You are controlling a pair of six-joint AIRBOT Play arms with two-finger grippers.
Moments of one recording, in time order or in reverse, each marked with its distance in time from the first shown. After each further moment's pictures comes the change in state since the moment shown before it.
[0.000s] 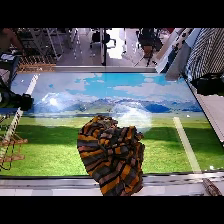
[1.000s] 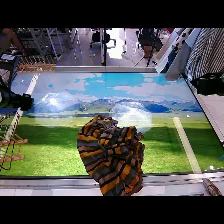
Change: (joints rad) left arm 0.000 -0.001 0.000 0.000 0.001 0.003; right arm 0.000 0.000 0.000 0.004 -0.018 0.000
